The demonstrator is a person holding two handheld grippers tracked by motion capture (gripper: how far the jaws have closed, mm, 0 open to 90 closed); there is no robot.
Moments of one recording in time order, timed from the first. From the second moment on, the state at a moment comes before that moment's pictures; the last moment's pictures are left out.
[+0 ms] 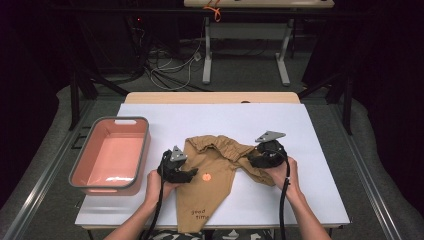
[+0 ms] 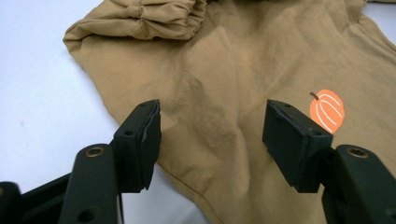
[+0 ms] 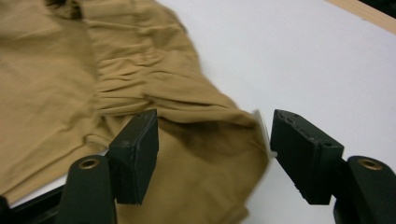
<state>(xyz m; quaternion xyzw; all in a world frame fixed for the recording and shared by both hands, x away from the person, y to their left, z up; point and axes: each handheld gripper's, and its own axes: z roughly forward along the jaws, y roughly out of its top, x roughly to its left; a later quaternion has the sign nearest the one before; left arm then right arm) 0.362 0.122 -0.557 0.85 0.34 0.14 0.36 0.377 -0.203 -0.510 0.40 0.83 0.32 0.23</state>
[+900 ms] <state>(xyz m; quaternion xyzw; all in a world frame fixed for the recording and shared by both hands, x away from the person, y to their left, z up) 0.359 0.118 -0.561 0.87 0.32 0.13 0.36 0.376 -0.154 -0.530 0.31 0.88 0.28 0.23</state>
